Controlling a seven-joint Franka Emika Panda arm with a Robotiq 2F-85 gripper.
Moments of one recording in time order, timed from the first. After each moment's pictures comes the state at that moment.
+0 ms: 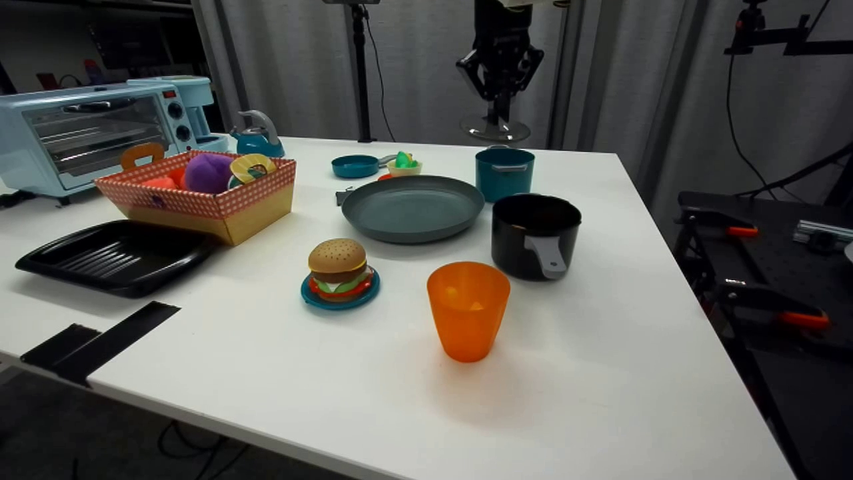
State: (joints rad) arm 0.04 0.07 -0.06 -2.31 -0.19 2.41 0.87
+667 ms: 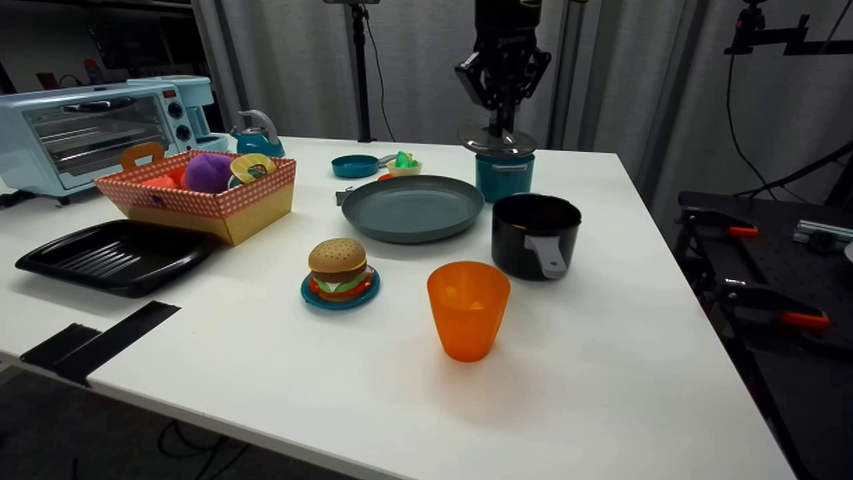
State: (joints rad) arm 0.07 0.03 0.04 -2.37 -0.19 2.41 0.92
